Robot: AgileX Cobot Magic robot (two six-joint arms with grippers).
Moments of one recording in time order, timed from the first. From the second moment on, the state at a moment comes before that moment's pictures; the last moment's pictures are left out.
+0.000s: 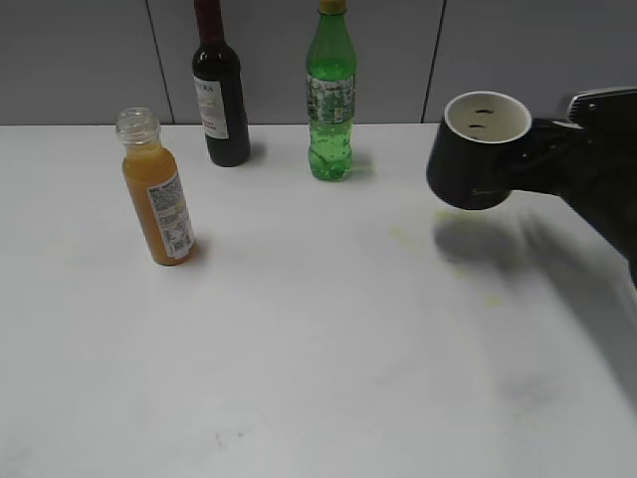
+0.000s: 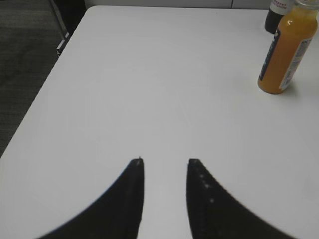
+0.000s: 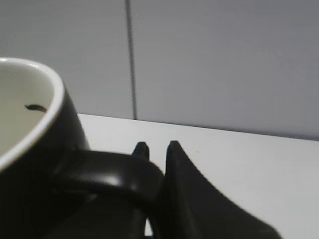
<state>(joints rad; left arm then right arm) 0.01 -0.01 -0.48 0.03 1.08 0.08 0.08 1.99 -0.67 -0.06 -1.16 0.02</state>
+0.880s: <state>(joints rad) 0.01 -0.01 -0.48 0.03 1.08 0.08 0.69 2.10 -0.65 0.44 -1.16 -0.17</state>
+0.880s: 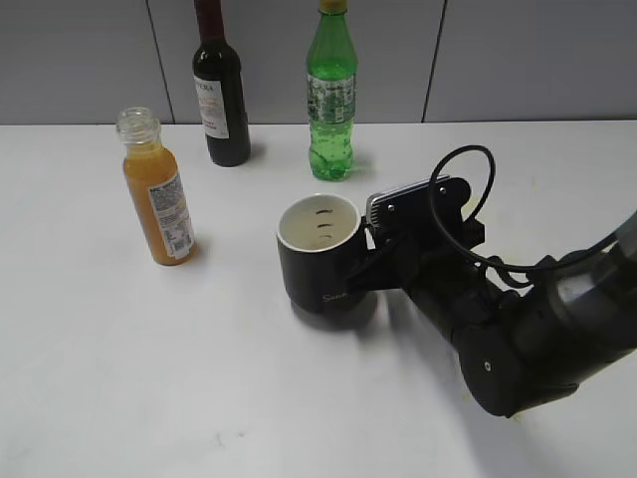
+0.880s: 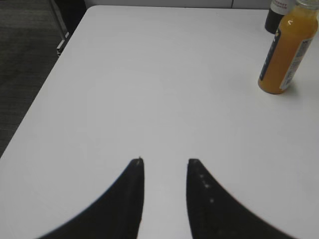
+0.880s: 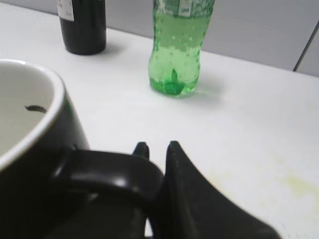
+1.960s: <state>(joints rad) 0.01 -0.01 -0.48 0.03 1.08 0.08 0.71 2.15 -0.54 0.51 -1.21 -0.04</state>
